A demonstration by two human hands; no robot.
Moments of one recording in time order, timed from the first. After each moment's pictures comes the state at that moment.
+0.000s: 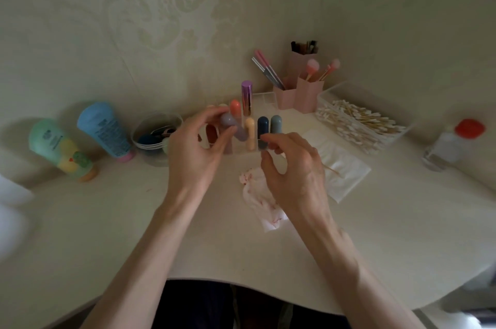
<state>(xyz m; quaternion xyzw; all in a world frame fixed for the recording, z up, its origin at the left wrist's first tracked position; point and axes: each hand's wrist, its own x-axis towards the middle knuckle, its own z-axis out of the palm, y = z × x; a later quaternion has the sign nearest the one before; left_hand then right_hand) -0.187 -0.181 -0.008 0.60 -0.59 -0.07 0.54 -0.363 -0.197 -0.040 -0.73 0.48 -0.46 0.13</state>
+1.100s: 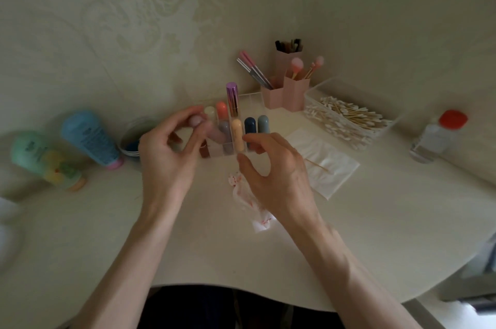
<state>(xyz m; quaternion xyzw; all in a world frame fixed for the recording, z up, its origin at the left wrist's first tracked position) -0.181 -0.173 0.000 0.60 -0.55 -0.09 0.58 -0.360 -0.192 -0.036 -0.73 0.47 -0.46 0.20</state>
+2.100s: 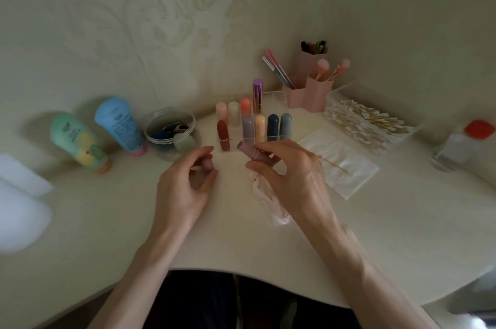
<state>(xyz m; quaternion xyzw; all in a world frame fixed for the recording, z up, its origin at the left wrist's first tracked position) -0.156 -0.127 -0.049 0.69 -0.55 -0.10 0.46 -0.358 -0.183 -0.034 -0.76 0.42 -0.44 0.21</state>
